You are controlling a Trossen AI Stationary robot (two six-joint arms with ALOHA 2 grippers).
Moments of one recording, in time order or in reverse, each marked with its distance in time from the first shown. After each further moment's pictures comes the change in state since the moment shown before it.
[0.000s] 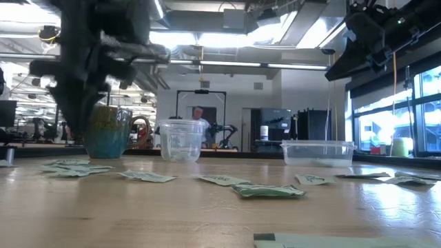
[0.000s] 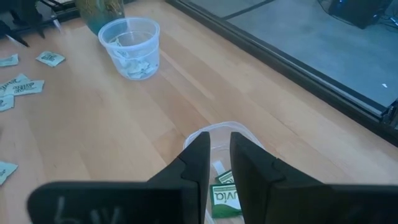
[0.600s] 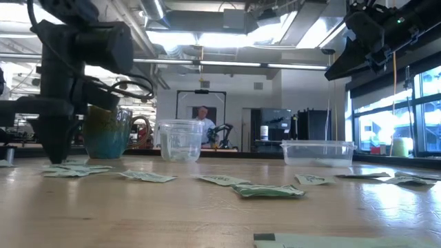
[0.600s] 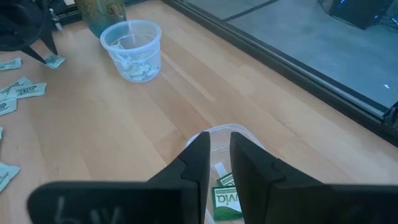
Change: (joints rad) left arm 0.000 0.000 -0.212 0.190 0.008 -0.140; right arm 0.000 0.000 0.000 0.008 0.000 -0.002
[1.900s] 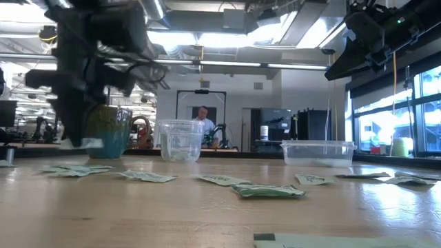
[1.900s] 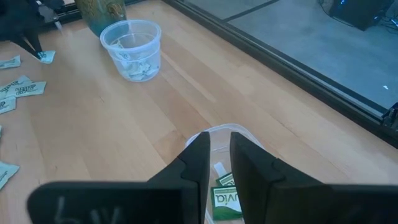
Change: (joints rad) left arm 0.000 0.002 0.128 -0.041 0.044 0.145; right arm 0.000 0.000 0.000 -0.001 0.000 -0.006
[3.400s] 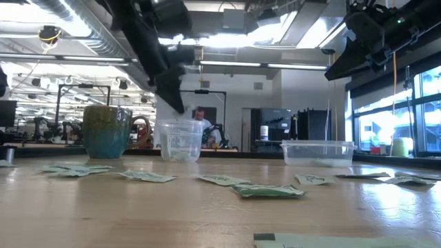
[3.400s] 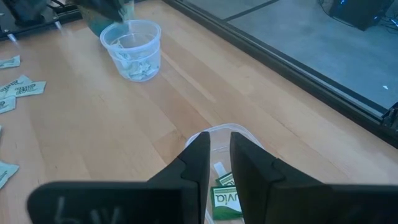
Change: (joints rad) left arm 0.328 0.079 0.213 0.400 -0.229 0.323; right arm 0.000 0.000 0.000 -0.001 0.000 0.000
